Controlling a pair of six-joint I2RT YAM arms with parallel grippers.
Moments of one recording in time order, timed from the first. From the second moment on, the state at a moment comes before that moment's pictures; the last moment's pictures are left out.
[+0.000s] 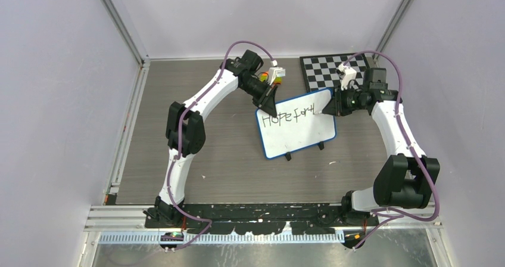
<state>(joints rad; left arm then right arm) -0.57 2.23 2.13 -1.03 0.92 0.23 -0.11 1.41 1.18 -0.71 -0.66 -0.26</state>
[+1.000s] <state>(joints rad) -0.57 2.23 2.13 -1.03 0.92 0.23 -0.12 1.41 1.20 -0.72 -0.64 -0.27</state>
